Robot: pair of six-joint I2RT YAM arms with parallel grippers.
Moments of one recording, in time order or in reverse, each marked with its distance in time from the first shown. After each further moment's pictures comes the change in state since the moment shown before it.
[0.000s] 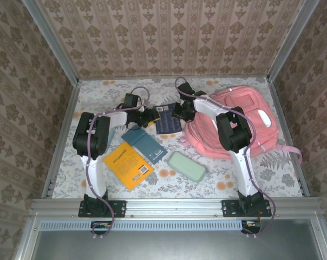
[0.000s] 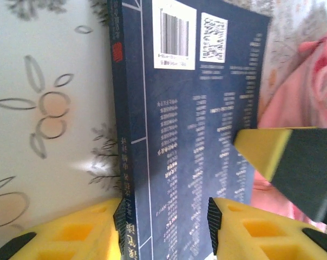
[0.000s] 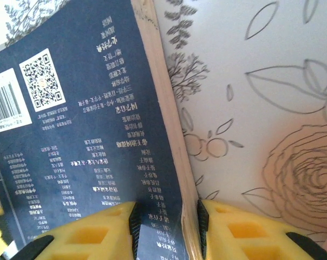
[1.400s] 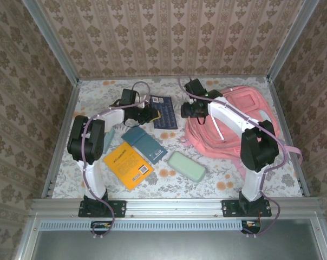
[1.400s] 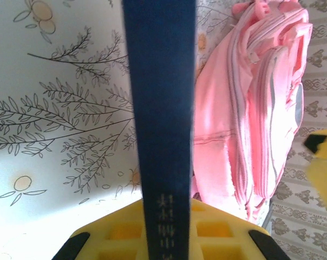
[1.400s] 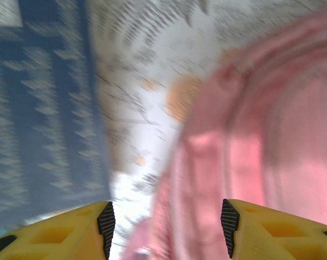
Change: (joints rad) left arm 0.006 -0.105 0.029 -0.137 0.113 0.137; right arm 0.029 -0.454 -0.299 -0.118 0.315 -0.300
